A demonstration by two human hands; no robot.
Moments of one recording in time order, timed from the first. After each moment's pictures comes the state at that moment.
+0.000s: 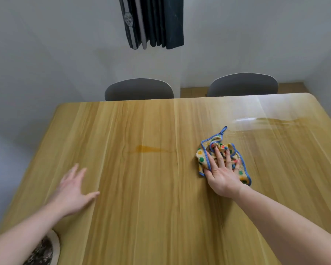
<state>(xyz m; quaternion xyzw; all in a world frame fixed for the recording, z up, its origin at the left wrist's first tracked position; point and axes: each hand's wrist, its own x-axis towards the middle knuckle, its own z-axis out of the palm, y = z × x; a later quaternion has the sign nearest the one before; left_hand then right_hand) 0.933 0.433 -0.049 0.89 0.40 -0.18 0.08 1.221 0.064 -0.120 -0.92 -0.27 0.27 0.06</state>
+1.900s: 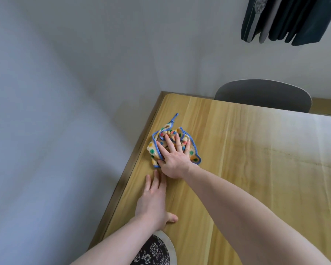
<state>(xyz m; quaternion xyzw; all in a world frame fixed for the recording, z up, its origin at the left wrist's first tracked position) 0.843 0.528 -0.072 0.88 0.41 -0.16 0.17 1.006 0.564 -0.119 -0.79 -0.56 0.25 0.06</state>
